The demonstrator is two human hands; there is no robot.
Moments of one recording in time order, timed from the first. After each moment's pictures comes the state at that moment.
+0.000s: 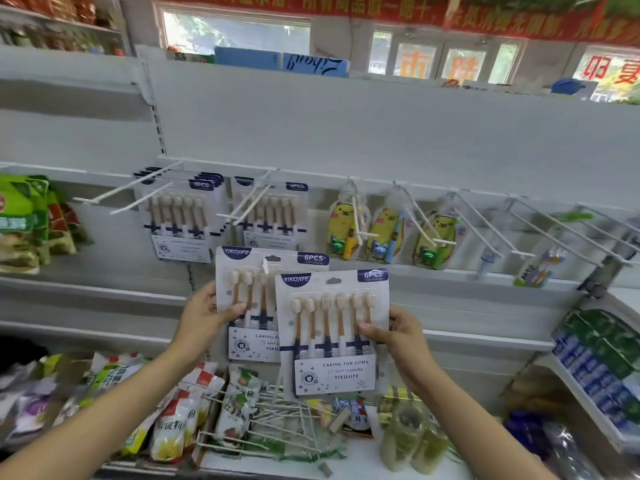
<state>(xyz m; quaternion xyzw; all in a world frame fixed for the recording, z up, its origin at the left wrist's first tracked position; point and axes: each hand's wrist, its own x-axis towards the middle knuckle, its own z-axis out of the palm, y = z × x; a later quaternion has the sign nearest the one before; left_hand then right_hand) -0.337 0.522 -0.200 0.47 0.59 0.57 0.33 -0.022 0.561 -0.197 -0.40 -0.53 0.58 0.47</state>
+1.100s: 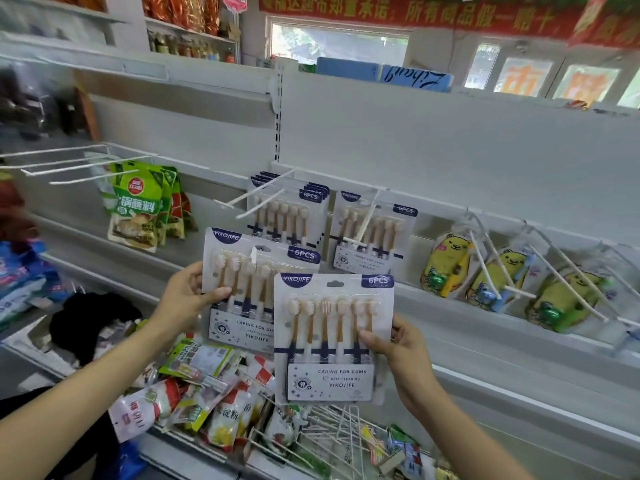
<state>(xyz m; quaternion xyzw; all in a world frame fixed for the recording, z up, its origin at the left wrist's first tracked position) -0.519 0.490 -0.193 0.44 0.59 0.63 0.26 -0.179 0.578 -0.190 -0.34 -0.57 0.61 0.43</state>
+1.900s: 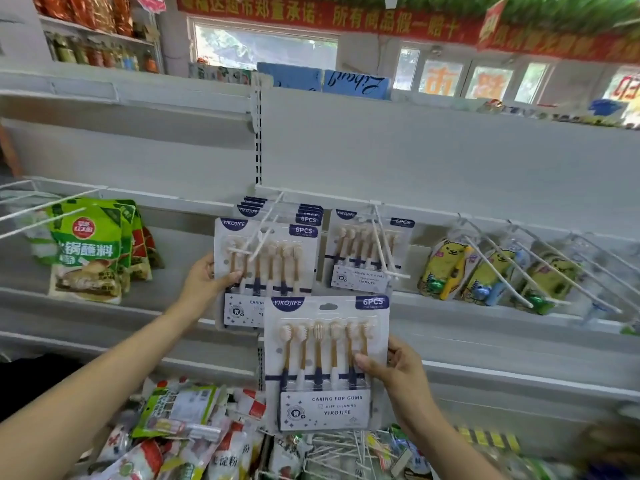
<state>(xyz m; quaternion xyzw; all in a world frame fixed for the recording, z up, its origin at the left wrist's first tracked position) -0.601 0.605 -0.170 0.49 0.58 0.59 0.28 -0.255 0.553 -0.191 -0.38 -0.53 0.58 0.49</state>
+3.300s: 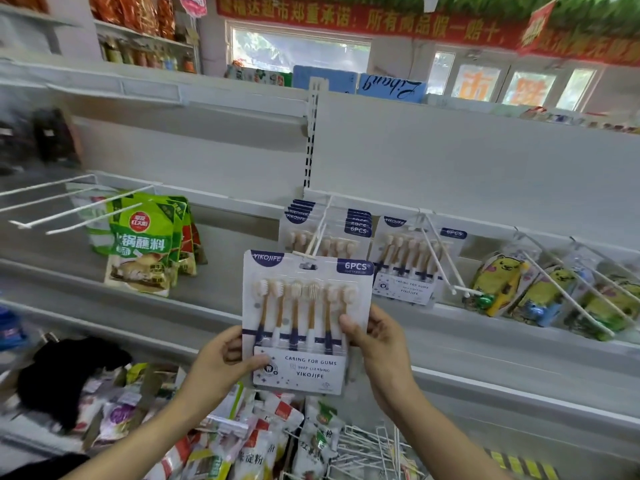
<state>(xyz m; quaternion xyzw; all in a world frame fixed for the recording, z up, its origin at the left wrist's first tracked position) -0.608 0.486 -0.228 0.48 0.54 0.58 0.38 -0.367 0.561 -0.166 -0.33 -0.56 0.57 0.50</state>
